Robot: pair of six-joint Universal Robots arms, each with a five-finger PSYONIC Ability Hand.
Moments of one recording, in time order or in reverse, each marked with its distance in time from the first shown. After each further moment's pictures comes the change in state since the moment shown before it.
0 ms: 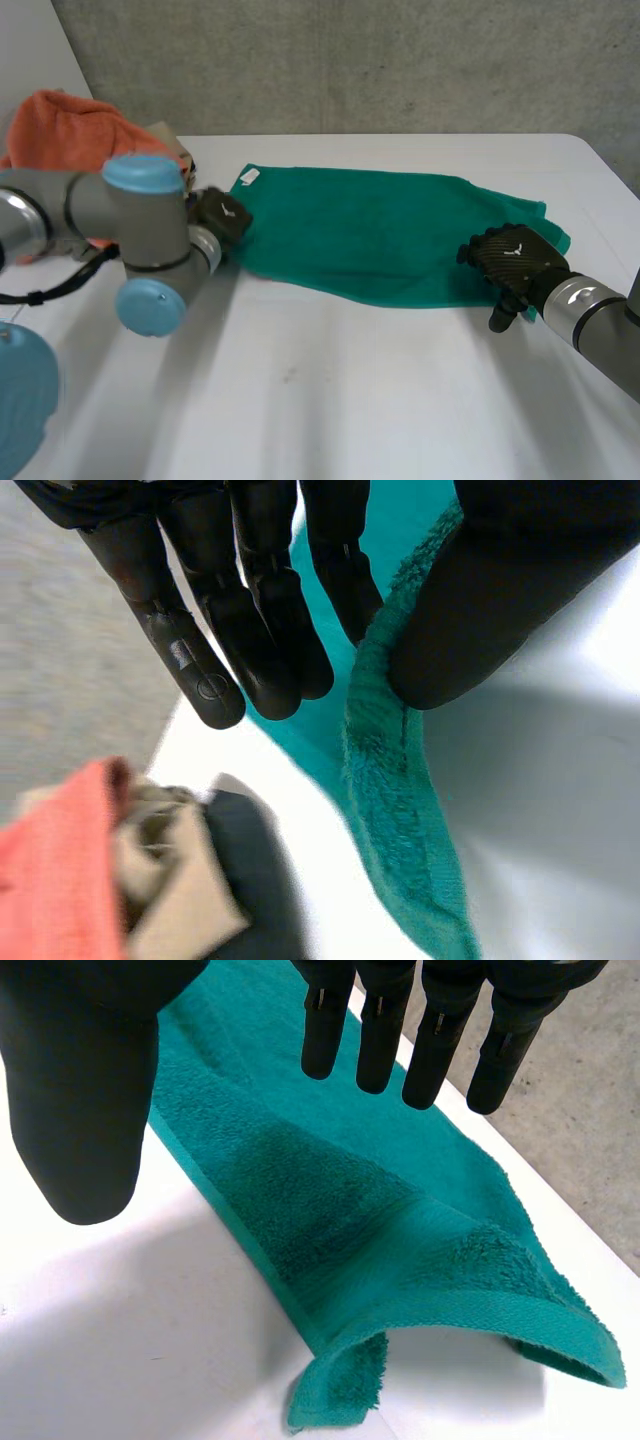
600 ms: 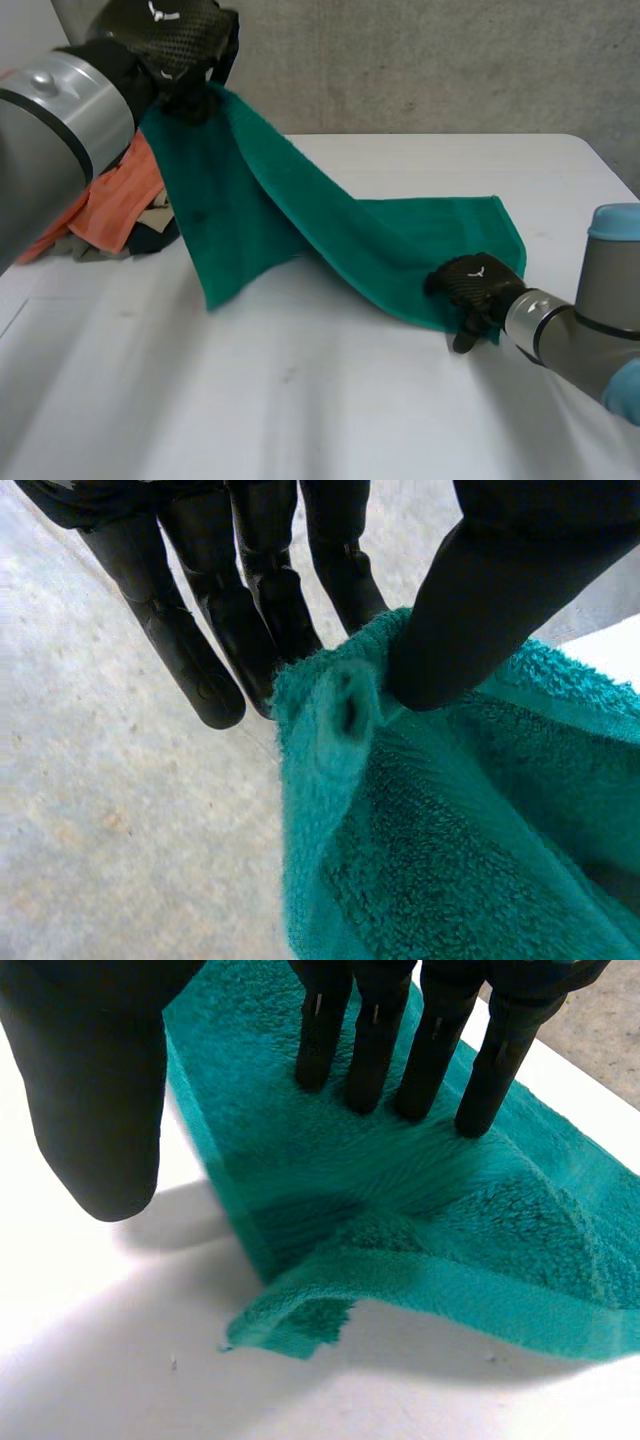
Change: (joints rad) left arm -0.037 0.666 -0.102 -0.144 0.169 -0.369; right arm 0.100 0.163 -0.114 0.081 0.024 0.106; left_hand 0.000 0.000 0.000 0.001 0.000; right_hand 0.087 0.136 0.081 0.147 0.180
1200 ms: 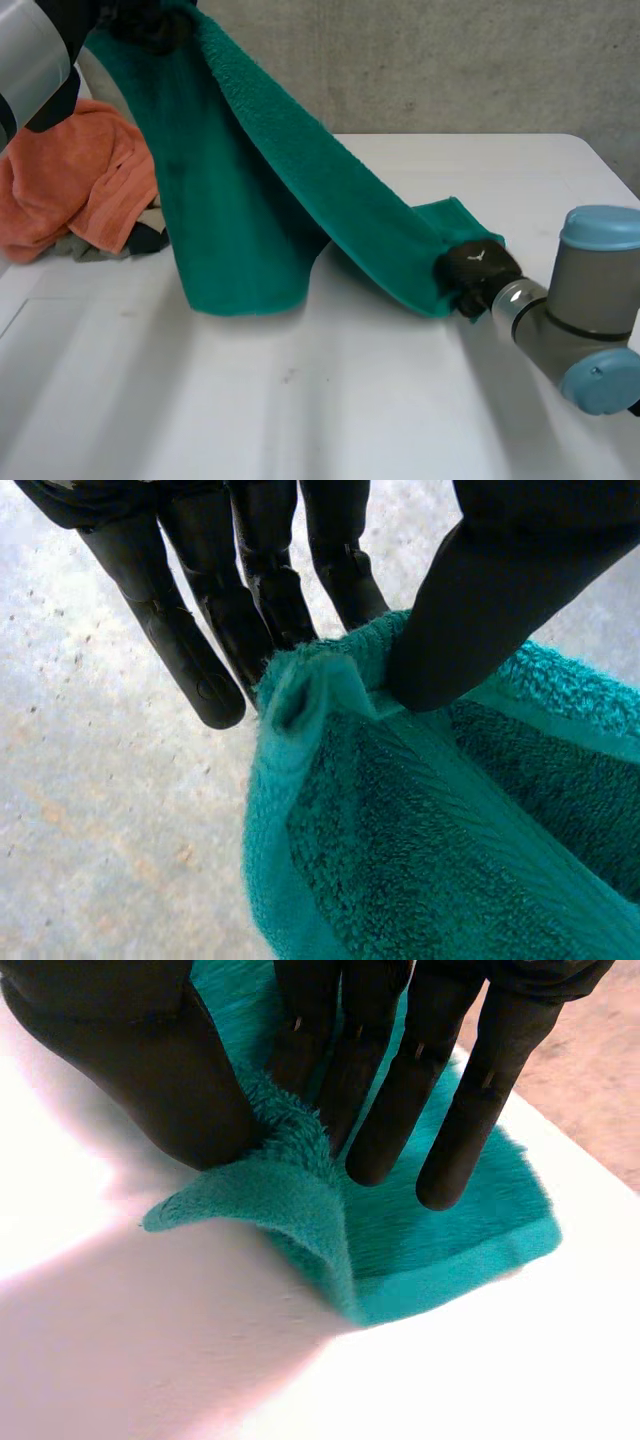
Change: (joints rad) left arm -0.014 0.108 0.051 -0.029 -0.062 -0.054; right arm 0.041 0.043 -0.059 -0.127 0.151 0.040; left_hand 0.000 0.000 0.000 0.004 0.000; right_hand 0.621 0.661 0.668 0.675 0.647
